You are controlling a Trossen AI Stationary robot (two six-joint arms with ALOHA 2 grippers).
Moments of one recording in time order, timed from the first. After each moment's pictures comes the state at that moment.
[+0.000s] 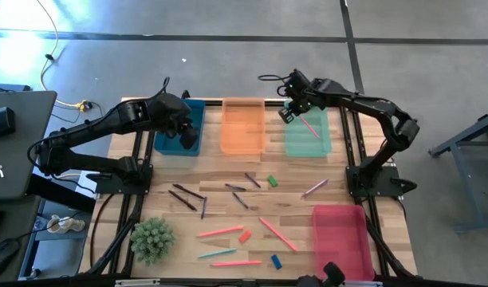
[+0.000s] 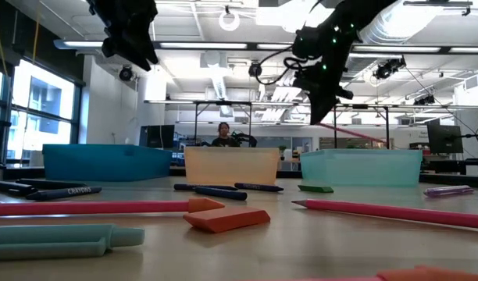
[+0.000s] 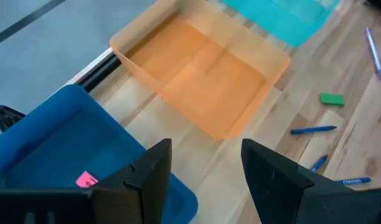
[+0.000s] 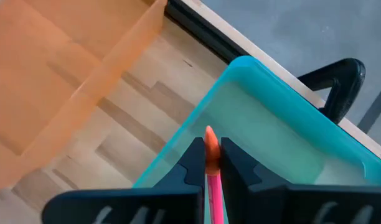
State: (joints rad) left arm 0.53 1.04 1.07 -0.86 -0.12 -0.23; right arm -0.67 1.62 1.32 -0.82 0.13 0.18
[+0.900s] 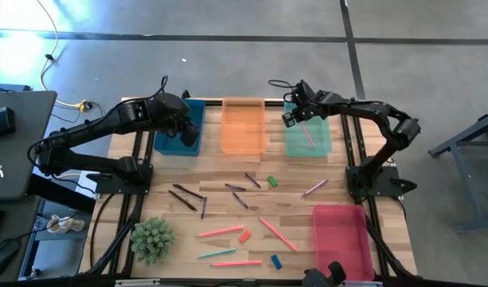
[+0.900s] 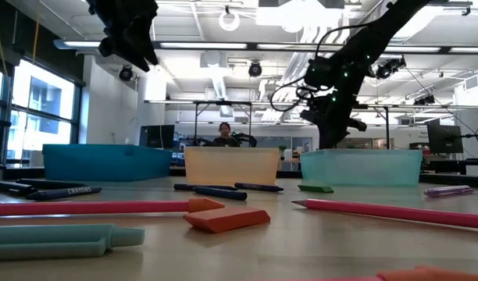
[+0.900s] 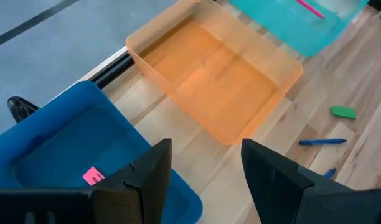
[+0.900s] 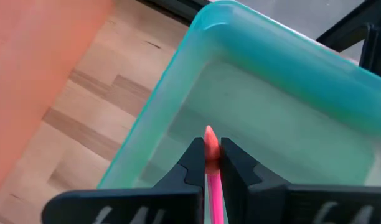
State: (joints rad) left arm 0.53 1.04 1.07 -0.86 -0.17 -0.29; right arm -0.75 1.62 1.01 -0.47 0.10 0.28
